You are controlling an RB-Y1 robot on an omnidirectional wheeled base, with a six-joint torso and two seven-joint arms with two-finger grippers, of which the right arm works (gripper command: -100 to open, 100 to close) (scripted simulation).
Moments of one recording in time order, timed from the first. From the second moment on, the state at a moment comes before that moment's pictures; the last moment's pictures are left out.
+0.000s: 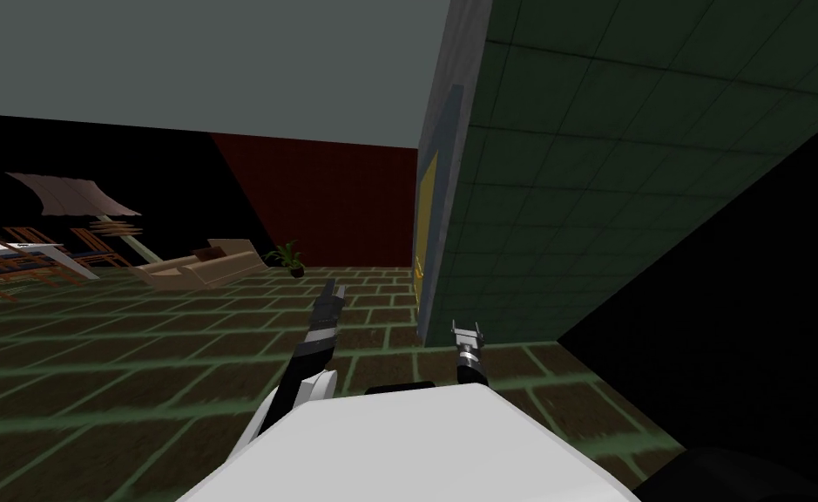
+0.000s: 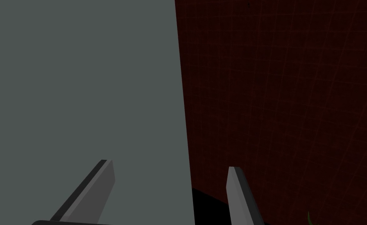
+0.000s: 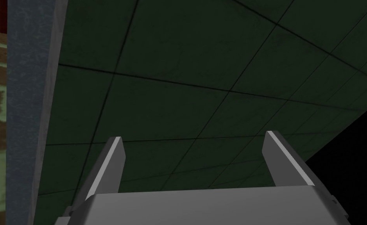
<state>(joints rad) 0.57 -0.18 0.35 -1.88 -1.39 -0.72 0.15</state>
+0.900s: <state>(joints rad) 0.58 -0.20 0.39 -1.82 -1.58 -0.76 0.15</state>
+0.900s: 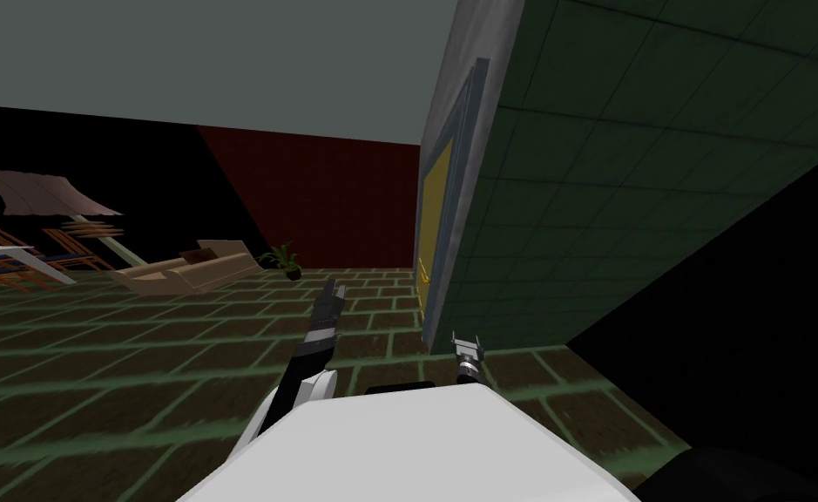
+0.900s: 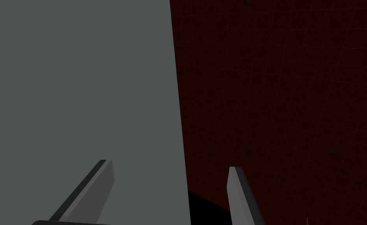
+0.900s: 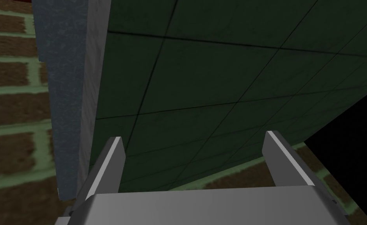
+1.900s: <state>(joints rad) 0.58 -0.22 0.43 -1.74 -1.78 -0.79 0.15</state>
